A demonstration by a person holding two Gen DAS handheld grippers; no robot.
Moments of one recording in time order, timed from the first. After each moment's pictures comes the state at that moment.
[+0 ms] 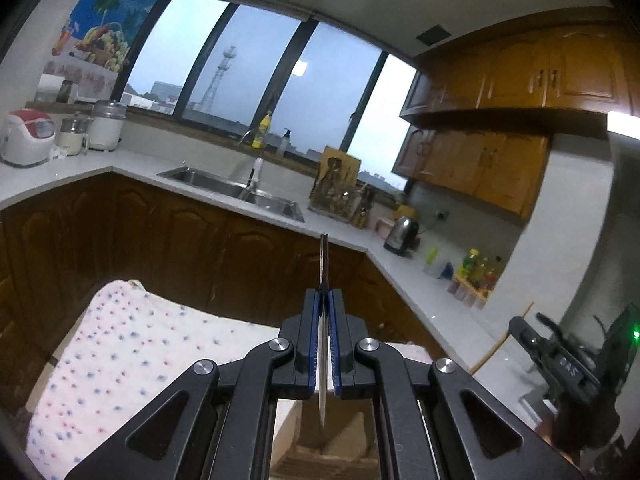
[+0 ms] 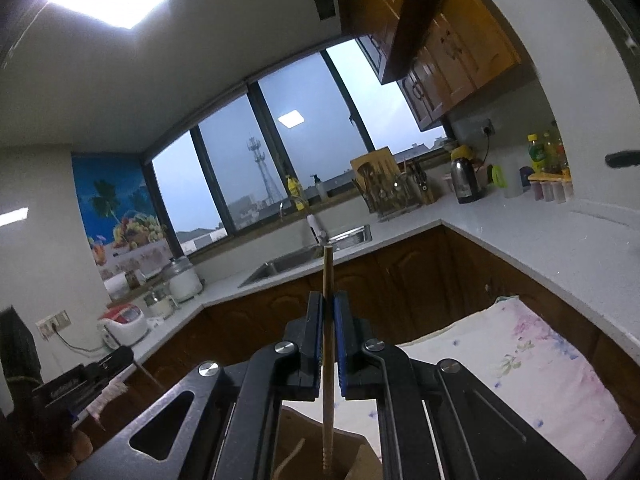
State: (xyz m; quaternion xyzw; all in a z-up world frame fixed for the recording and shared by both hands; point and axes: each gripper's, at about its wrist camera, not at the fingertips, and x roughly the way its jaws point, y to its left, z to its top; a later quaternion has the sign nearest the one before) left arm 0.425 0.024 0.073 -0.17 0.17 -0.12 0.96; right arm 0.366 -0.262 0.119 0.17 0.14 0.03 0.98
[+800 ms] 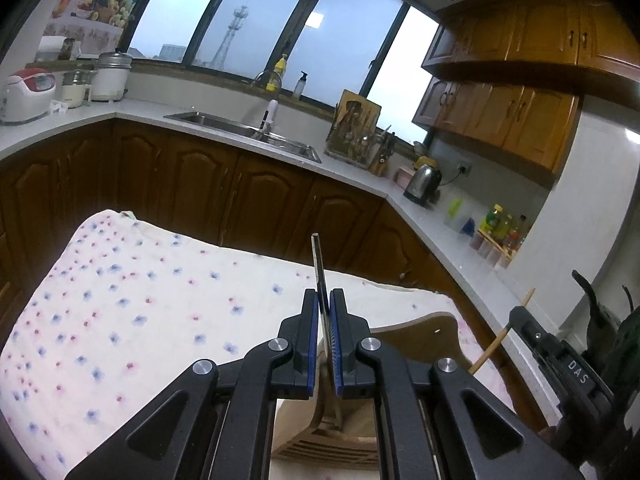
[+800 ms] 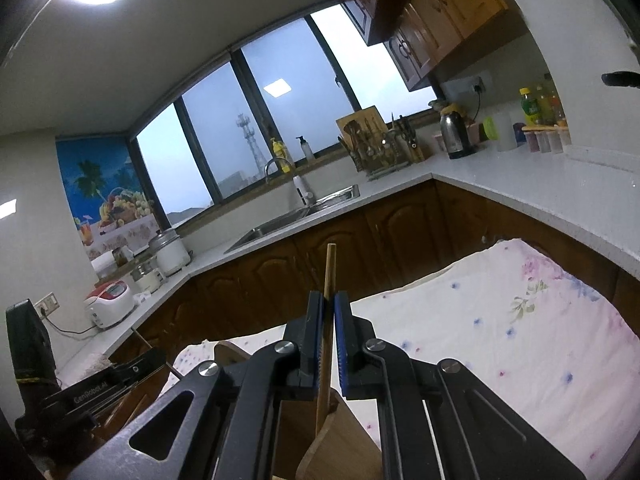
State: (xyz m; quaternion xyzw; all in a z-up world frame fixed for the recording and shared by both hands) left arm 0.509 -0.012 0.021 -0.18 0.25 -0.11 0.94; right arm 0.386 -0.265 0.054 0.18 0.19 0.02 0.96
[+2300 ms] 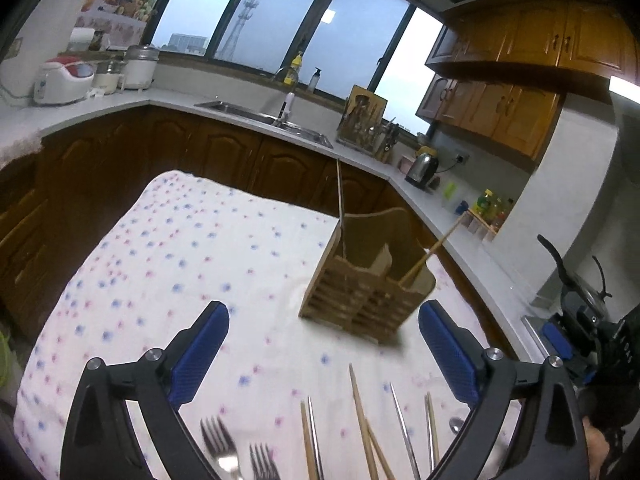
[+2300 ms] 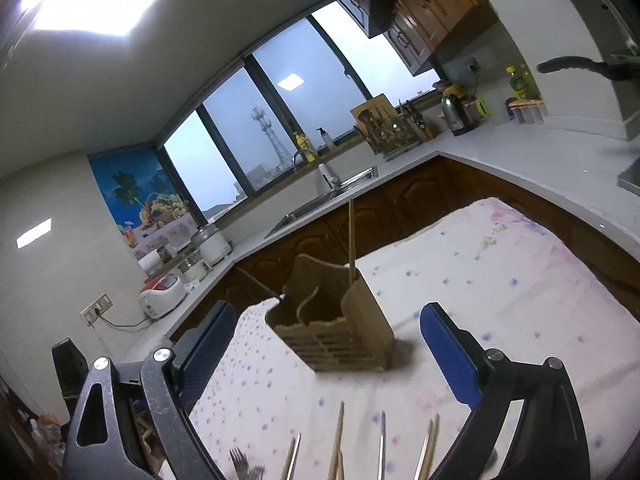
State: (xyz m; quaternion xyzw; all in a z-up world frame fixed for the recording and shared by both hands) left arm 0.254 0.056 0.050 -0.18 0.27 -0.10 0.94; right arm 0.196 -0.280 0.085 0.24 0.21 0.07 0.95
